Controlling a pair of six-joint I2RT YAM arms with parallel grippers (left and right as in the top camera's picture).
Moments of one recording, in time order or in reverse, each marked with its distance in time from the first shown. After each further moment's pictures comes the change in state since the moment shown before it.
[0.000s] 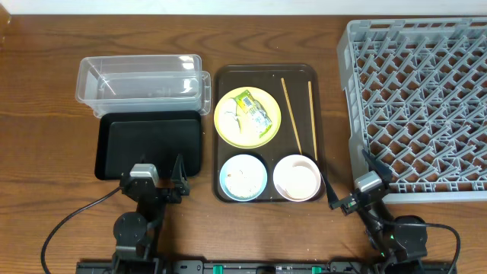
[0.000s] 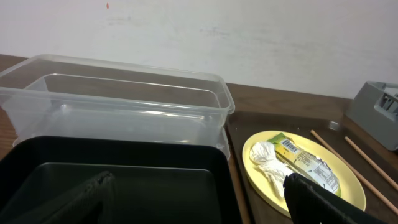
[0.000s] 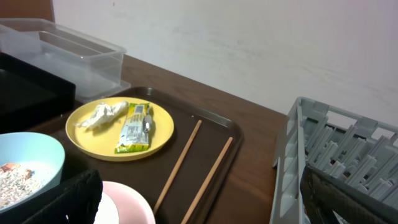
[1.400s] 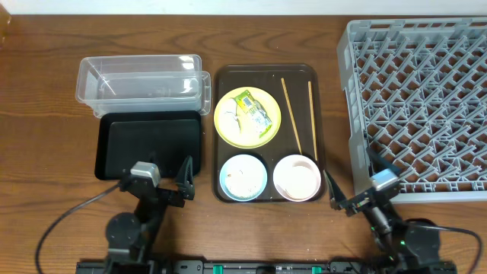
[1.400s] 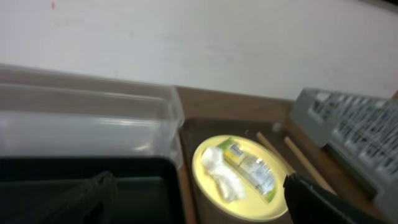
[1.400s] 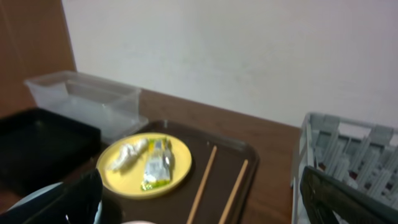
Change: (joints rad) left arm 0.000 0.088 0.175 -0.084 0.166 -0.069; right arm 0.000 0.058 0.179 -0.068 -0.030 0.172
